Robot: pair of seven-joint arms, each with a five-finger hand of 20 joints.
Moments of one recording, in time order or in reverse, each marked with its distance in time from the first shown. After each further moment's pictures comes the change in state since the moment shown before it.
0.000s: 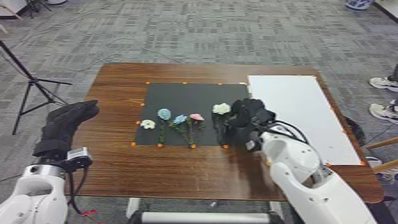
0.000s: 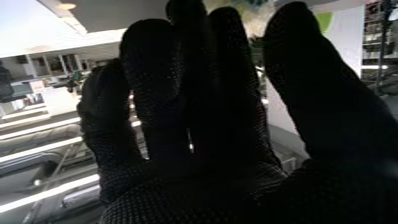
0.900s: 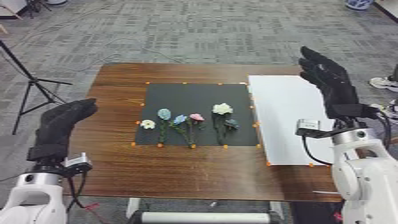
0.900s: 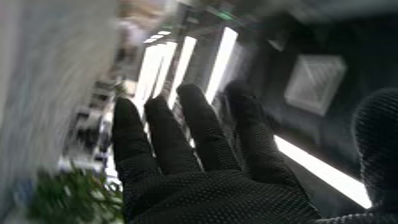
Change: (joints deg) left arm 4.5 -4.8 -2.3 -5.6 6.0 -0.9 3.3; right arm -15.2 -20.5 39.3 -11.5 53.4 -6.9 -22.1
